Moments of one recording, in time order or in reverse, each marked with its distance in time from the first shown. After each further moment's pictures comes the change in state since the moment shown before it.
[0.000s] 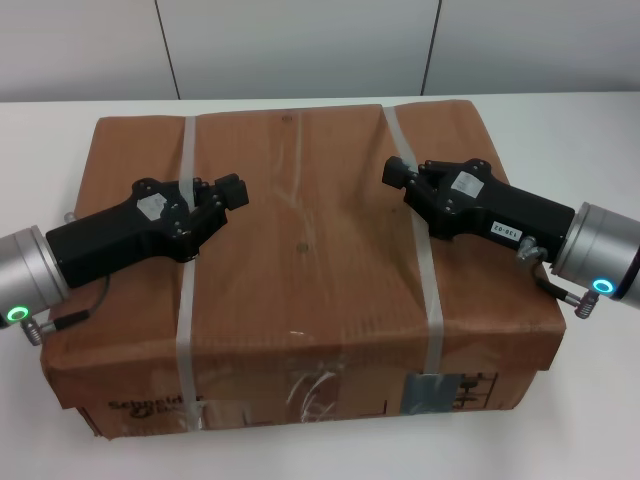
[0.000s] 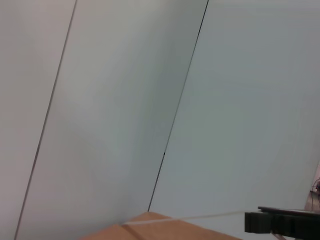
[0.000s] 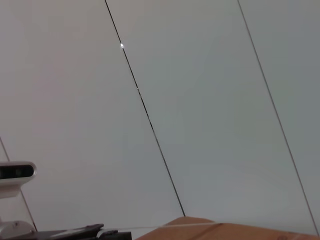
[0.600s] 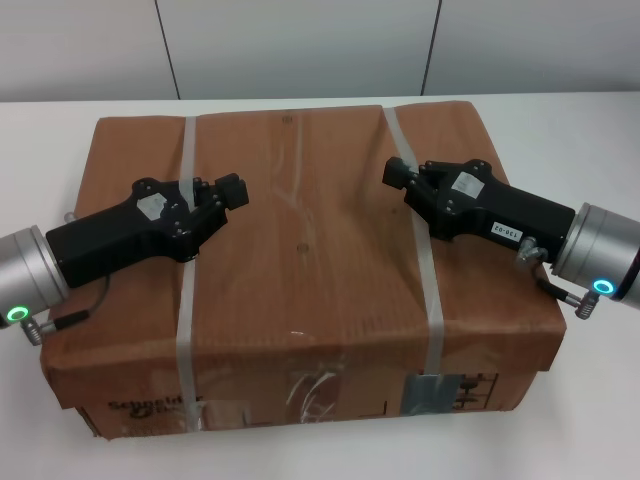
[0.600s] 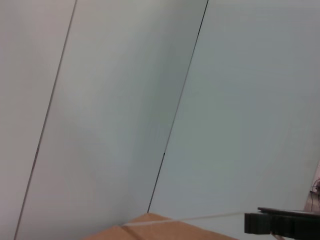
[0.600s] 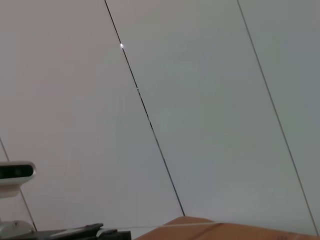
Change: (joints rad) left arm 0.000 0.000 -0.001 0.000 0.000 0.001 0.001; right arm -0.001 0.000 0.000 0.000 0.000 0.000 0.000
